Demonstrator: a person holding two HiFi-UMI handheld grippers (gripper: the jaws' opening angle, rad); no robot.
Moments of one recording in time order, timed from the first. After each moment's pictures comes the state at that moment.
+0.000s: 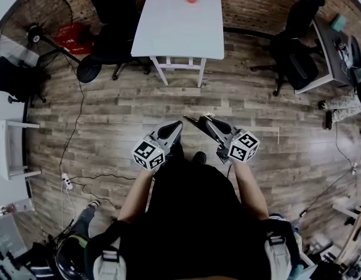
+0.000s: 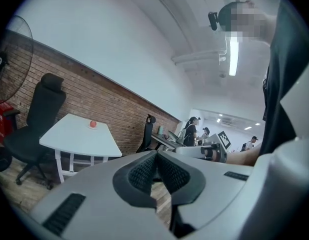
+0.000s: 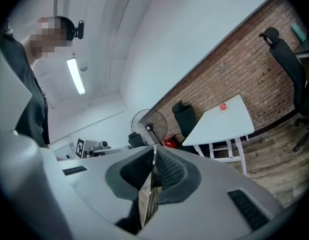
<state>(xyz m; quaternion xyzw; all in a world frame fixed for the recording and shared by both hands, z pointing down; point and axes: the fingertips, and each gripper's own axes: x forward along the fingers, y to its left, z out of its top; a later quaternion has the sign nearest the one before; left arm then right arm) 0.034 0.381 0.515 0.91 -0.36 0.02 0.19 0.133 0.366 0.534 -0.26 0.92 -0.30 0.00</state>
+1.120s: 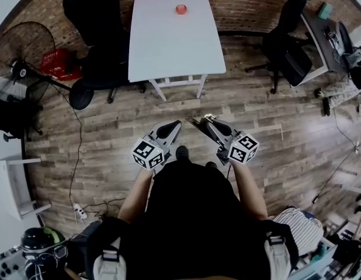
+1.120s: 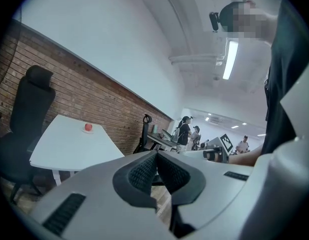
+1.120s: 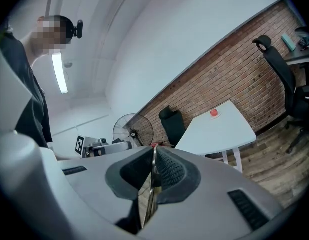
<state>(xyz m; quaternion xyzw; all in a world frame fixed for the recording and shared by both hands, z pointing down) -0.050 0.244 0.521 0.94 -0.29 0.02 0.18 0.060 0.254 0.544 -0.34 0.89 -0.30 0.02</state>
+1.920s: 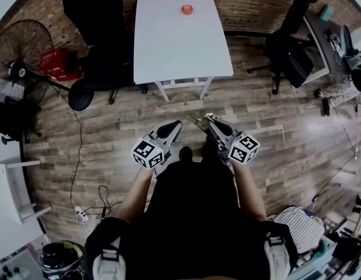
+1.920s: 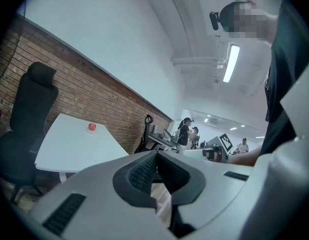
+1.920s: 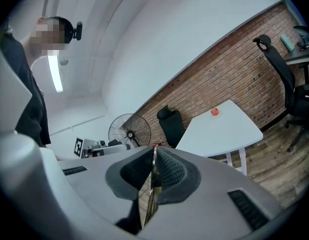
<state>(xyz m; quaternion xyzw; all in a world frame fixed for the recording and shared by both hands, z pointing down) -0.104 0.211 0.530 0.94 -0.28 0.02 0.20 0.010 0.221 0.550 -0.36 0.88 -0.30 0.02</state>
